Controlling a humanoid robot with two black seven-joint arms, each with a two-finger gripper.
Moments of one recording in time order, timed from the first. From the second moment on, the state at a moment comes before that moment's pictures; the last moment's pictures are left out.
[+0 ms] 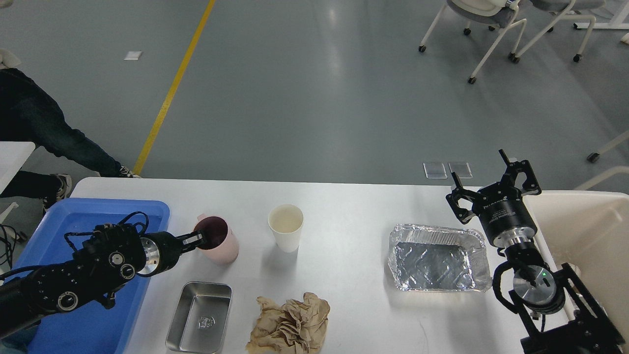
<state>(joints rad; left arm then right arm) -0.69 0.50 -0.22 -1.05 1.05 -0.13 0.18 0.15 -0.12 1.49 1.28 -0.23 0.15 0.08</state>
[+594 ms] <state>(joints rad) -1.00 0.90 -0.24 -1.30 1.01 -0.40 0.14 0.17 -0.08 1.48 1.28 -0.23 0.15 0.08</state>
